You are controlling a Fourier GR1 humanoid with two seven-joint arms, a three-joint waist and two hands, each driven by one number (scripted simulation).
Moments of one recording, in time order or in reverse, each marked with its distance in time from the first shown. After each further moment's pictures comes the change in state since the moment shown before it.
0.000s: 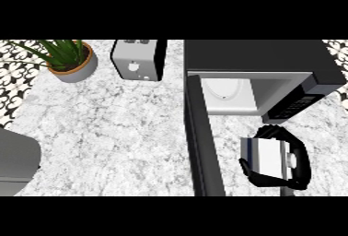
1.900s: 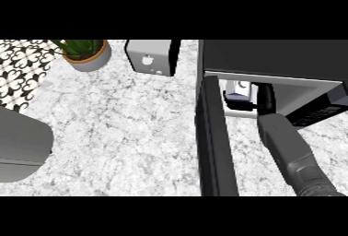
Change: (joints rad) left arm -0.046 0.080 0.073 0.033 0.082 -0.079 -0.007; right arm -0.852 -0.099 -0.226 1.236 0.240 -0.449 -0.242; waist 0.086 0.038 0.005
